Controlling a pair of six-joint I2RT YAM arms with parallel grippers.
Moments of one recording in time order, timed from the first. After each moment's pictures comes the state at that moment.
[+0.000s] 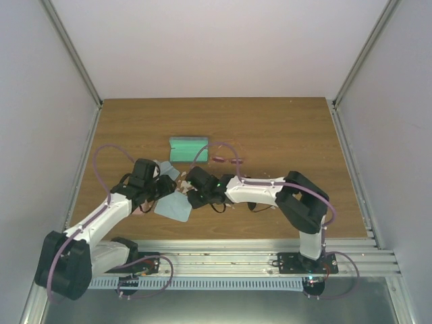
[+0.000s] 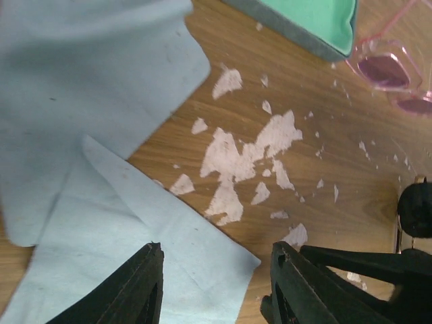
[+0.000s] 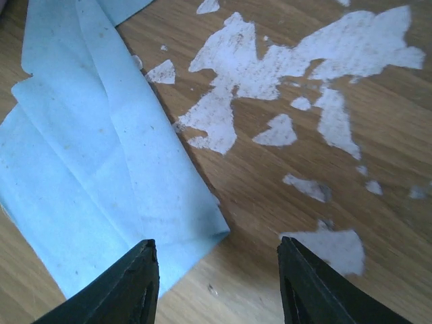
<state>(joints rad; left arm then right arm) -0.31 1.11 0.56 -0.37 0.22 -0.70 1.05 1.88 1.19 -0.34 0.04 0.55</state>
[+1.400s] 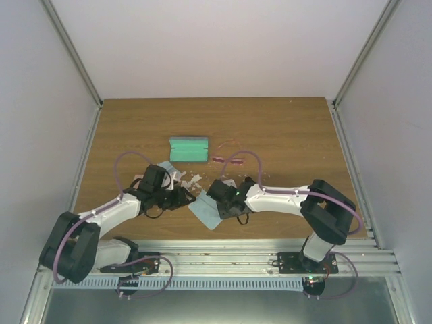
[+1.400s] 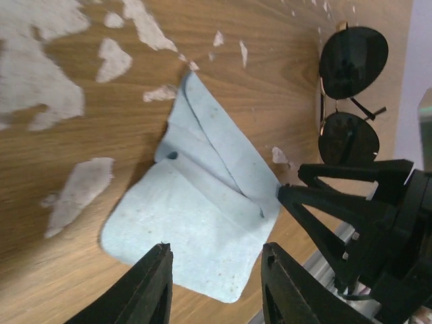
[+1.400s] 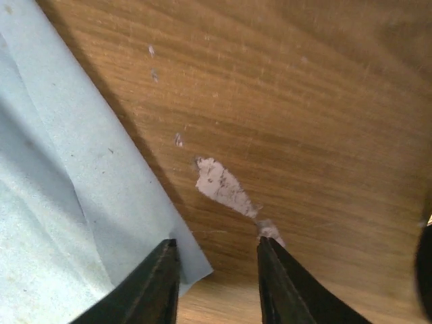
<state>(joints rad) -0.37 1.21 0.46 -0.18 0.60 -0.66 1.04 1.68 0.94 -0.58 0.18 0.75</state>
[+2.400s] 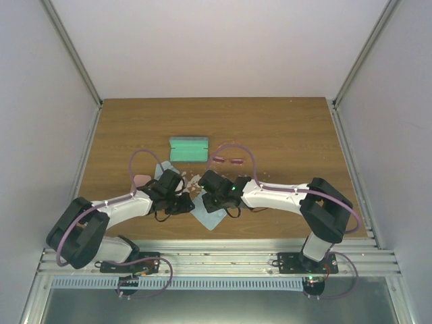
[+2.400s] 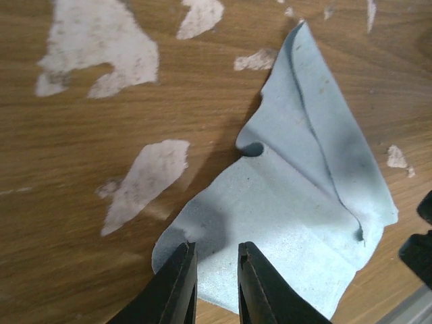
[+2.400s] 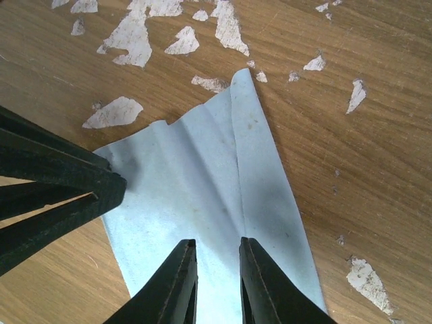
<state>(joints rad) -0.55 1.36 0.51 -0.23 0.34 -0.69 1.05 1.70 1.05 -0.45 0.08 0.59</state>
